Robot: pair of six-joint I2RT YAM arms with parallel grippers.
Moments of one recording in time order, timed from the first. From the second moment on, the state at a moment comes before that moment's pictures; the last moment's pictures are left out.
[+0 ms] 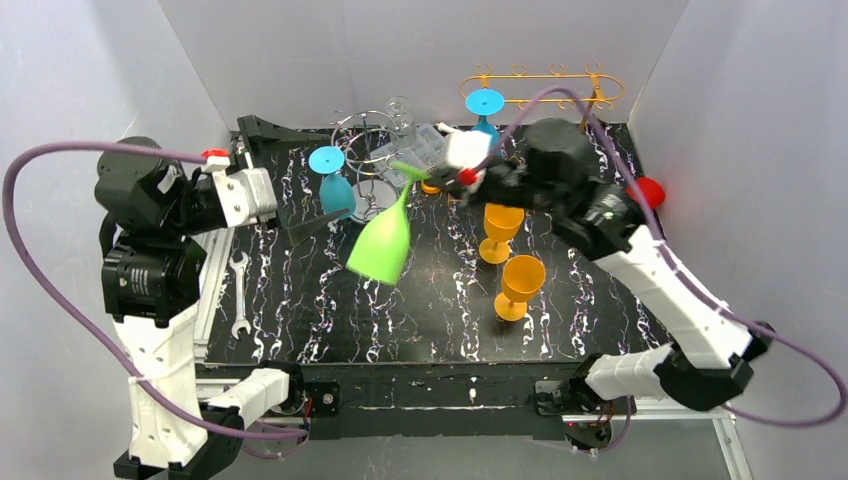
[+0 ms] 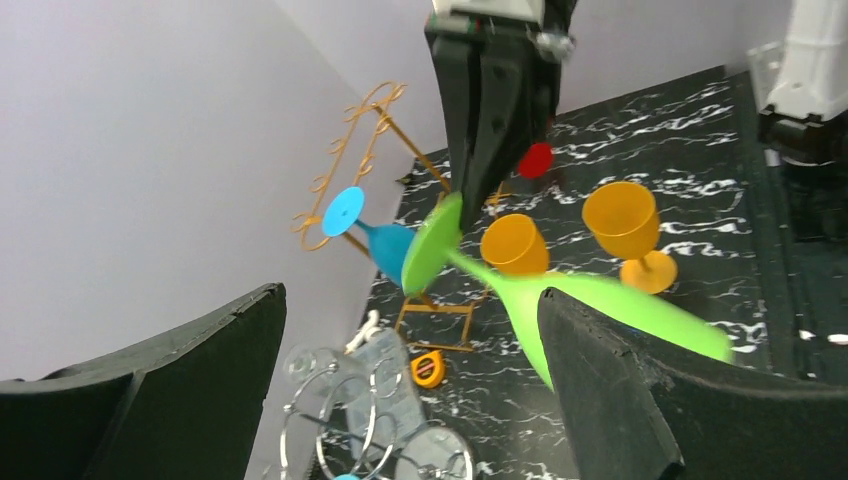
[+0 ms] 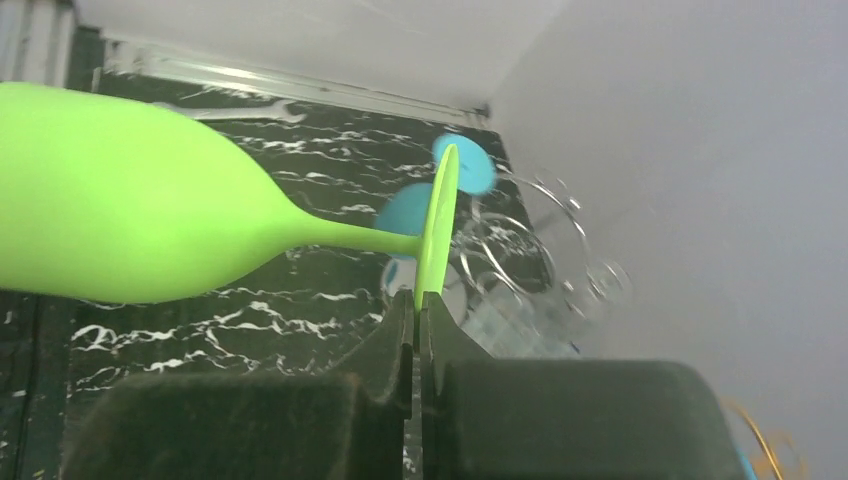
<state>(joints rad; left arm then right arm) -0.12 1.03 1.83 -0.73 1.11 0.57 0.77 1.25 1.64 -0.49 -0.47 -0.51</state>
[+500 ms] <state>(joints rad) -0.13 1.09 1.76 -1.09 1.10 0.80 1.18 1.46 1.91 -0.65 -0.22 -0.77</state>
